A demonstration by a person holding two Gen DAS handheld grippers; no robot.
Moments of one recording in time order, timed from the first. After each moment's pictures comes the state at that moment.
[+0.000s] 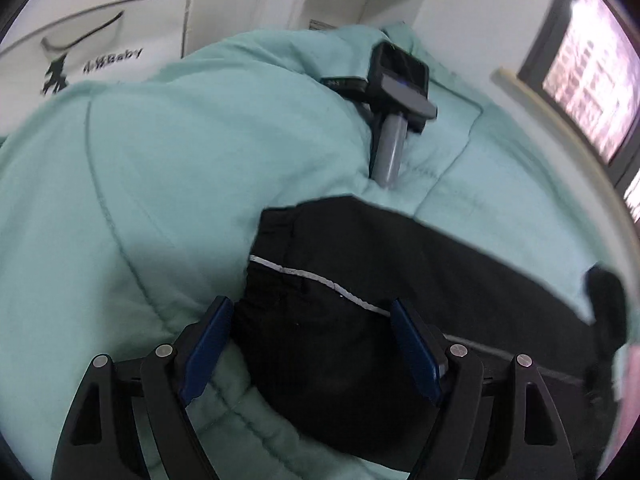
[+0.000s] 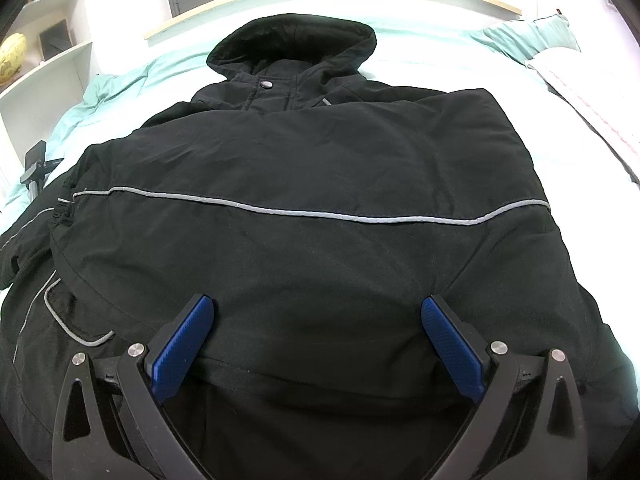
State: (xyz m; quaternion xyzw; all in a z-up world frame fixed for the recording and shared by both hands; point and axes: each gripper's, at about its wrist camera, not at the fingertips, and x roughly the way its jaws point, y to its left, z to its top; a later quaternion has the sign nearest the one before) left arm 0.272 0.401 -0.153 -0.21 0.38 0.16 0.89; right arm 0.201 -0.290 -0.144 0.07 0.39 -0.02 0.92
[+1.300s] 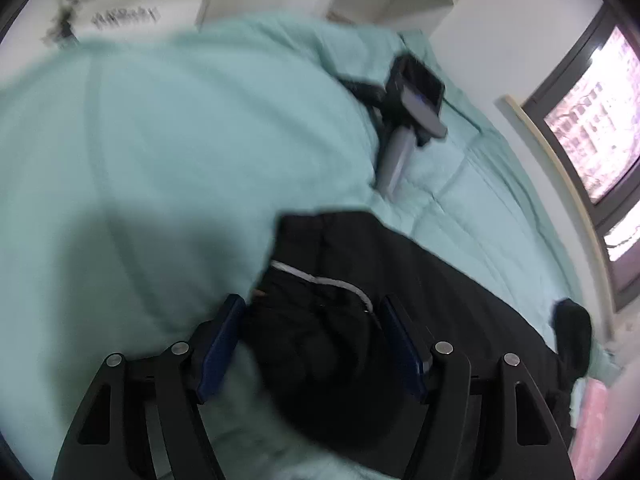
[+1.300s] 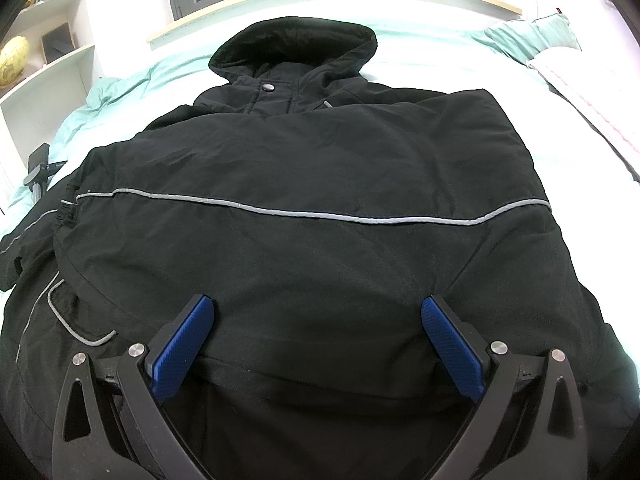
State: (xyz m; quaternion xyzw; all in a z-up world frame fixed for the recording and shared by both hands) left arm 0.274 0.436 -0.160 -0.32 0.38 0.12 0.86; right arm 0.201 -0.292 -0.145 0.08 0.38 -0.01 0.92
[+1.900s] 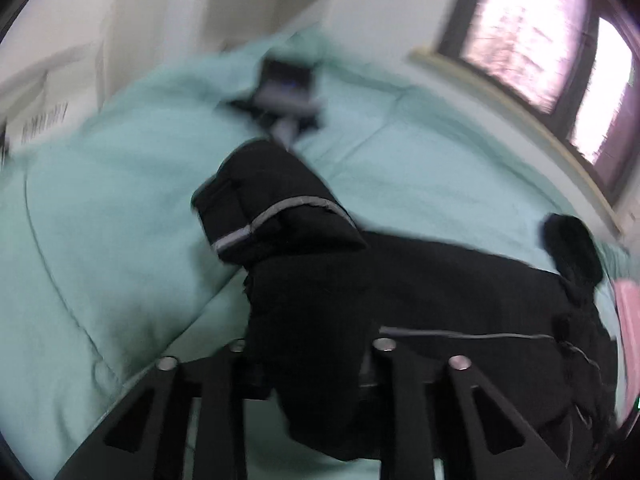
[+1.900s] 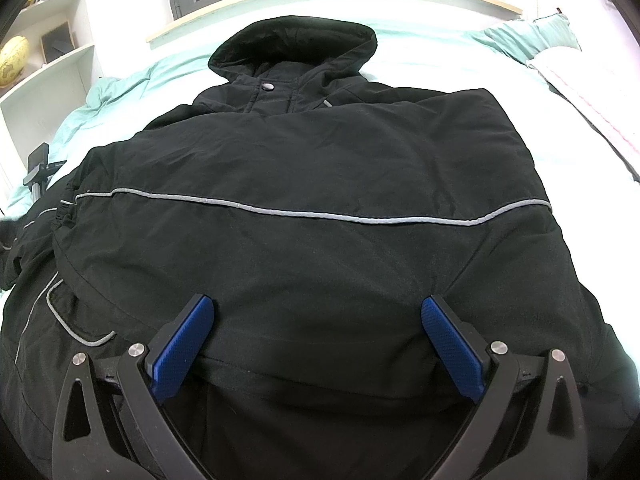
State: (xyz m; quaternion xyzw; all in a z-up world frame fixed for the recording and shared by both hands) left arm 0.271 0.329 -0.111 -0.15 0.34 0.04 0.93; right arm 0.202 -0.291 -0.146 0.08 0.38 -0.01 0.92
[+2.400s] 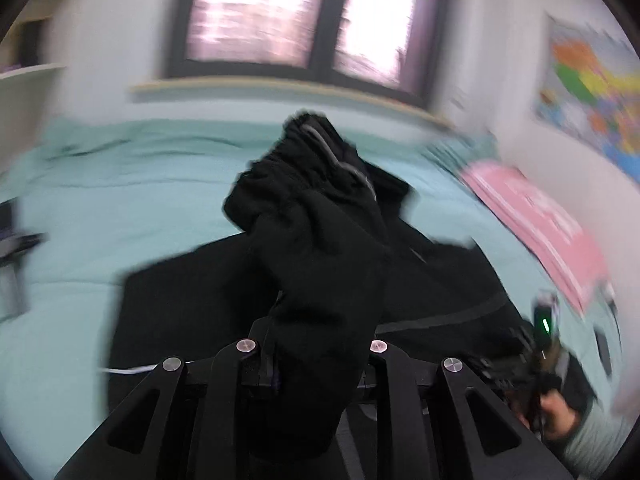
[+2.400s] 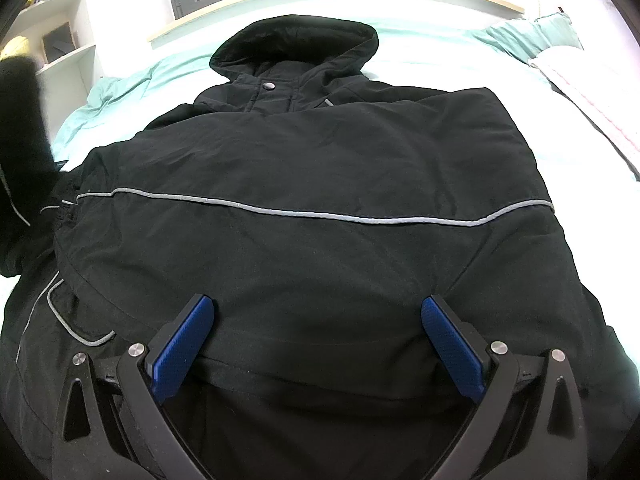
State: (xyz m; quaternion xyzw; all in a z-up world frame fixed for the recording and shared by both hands) left arm 0.268 0.011 -0.055 0.01 0.32 -0.29 0.90; right arm 0.204 -0.292 -0.147 0.08 0.38 -0.01 0.92
